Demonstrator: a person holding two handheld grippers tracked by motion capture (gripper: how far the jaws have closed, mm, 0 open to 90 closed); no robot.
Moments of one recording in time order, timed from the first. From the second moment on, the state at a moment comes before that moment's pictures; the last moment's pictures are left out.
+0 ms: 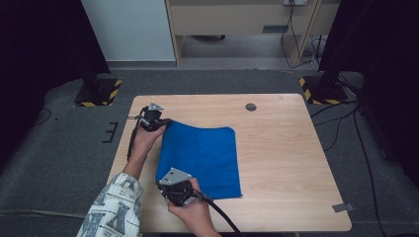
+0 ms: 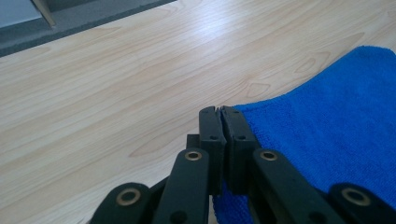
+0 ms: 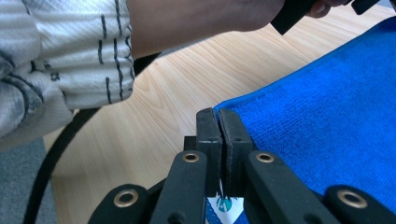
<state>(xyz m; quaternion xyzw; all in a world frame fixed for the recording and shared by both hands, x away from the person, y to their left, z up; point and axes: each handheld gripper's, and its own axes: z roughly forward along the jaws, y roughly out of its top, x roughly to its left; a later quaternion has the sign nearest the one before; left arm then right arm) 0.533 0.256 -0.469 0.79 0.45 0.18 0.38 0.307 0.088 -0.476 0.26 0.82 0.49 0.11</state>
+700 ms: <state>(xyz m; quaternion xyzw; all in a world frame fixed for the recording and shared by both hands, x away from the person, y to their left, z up) 0.552 0.160 -0.477 0.81 0.44 0.17 0.36 0.311 -0.004 -0.492 0.31 0.81 0.49 0.12</state>
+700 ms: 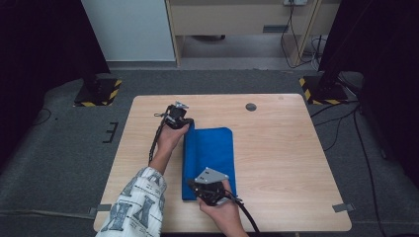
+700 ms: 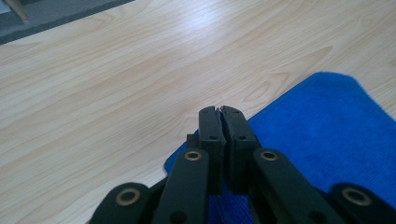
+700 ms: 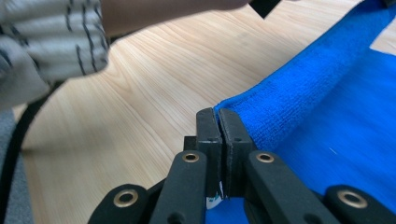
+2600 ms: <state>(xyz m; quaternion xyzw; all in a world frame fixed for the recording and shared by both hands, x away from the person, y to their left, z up) 0.557 0.056 -0.508 0.81 0.42 0.13 0.38 0.302 -0.101 -0.513 0.37 0.81 0.42 0.14</state>
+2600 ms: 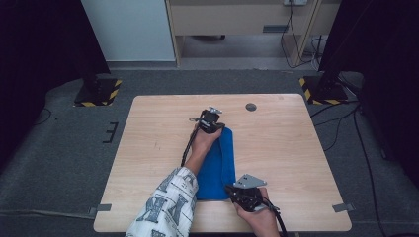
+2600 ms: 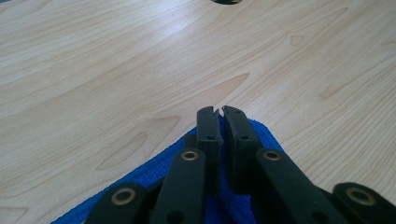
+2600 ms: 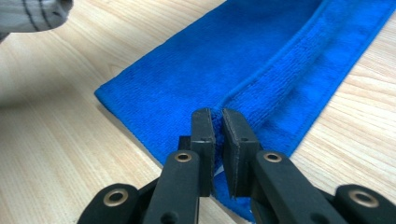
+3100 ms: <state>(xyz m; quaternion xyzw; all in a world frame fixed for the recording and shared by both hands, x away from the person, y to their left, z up) 0.544 0.076 -0.482 0.80 0.40 0.15 0.43 0.312 -0.115 -0.513 0.40 0.81 0.40 0.15</state>
